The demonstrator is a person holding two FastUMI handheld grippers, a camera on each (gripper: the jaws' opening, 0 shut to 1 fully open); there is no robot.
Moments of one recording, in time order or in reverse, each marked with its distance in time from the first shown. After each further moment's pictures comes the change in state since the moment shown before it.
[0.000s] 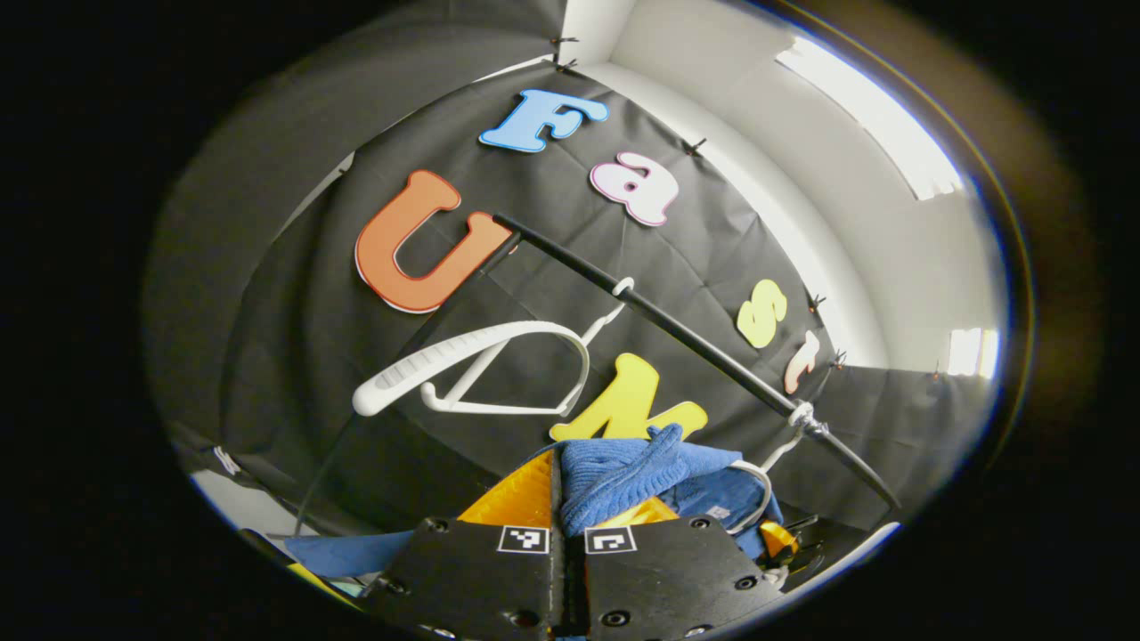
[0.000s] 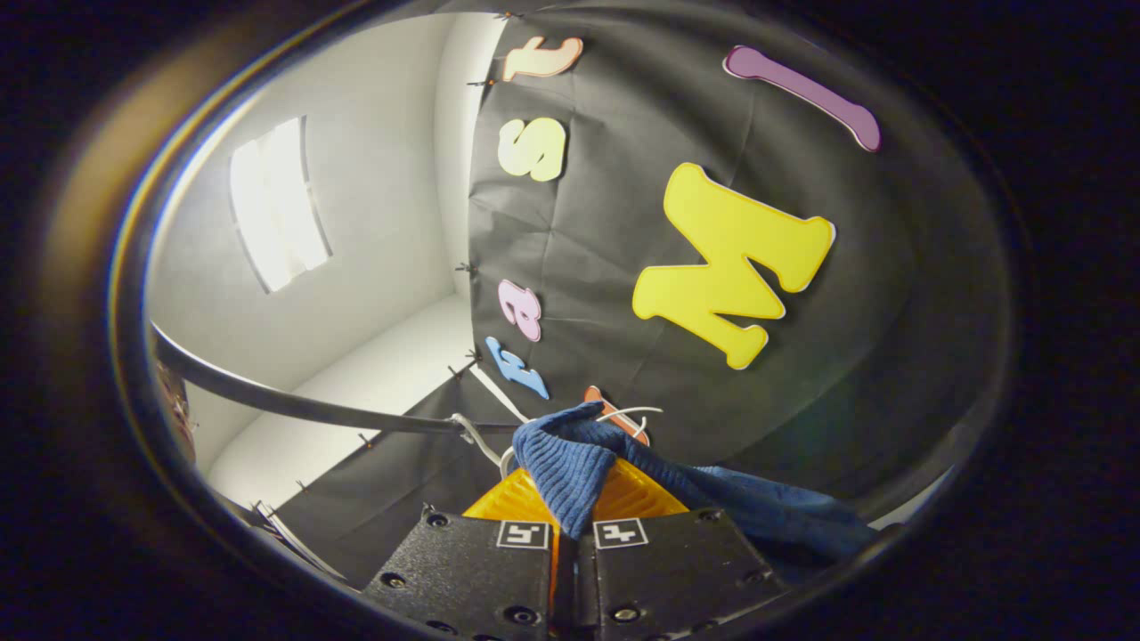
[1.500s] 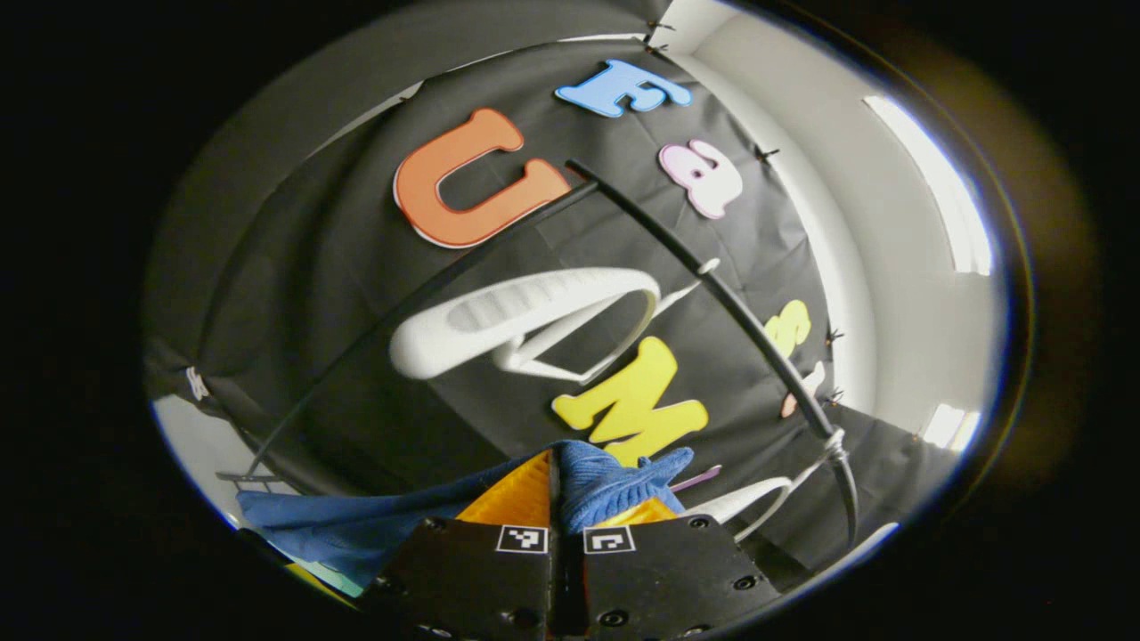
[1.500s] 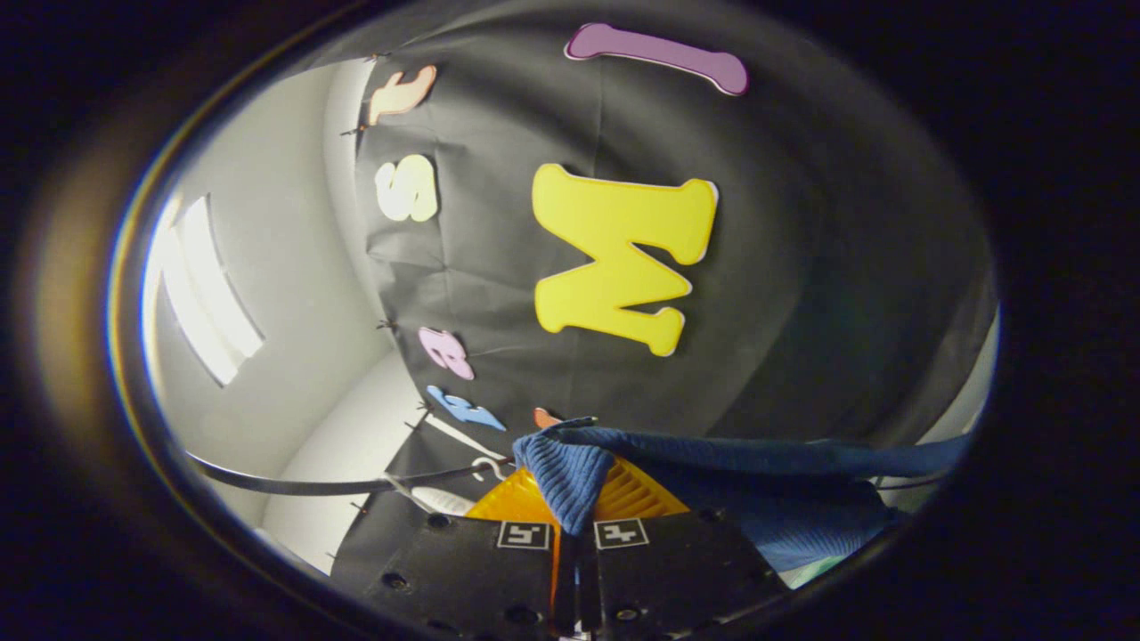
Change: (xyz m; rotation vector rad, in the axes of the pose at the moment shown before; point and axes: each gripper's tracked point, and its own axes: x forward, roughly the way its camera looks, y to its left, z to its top) left arm 0.028 0.062 -0.043 -0.201 0.122 0.062; right arm 0.006 -0.099 -0.004 0.247 -0.056 -0.208
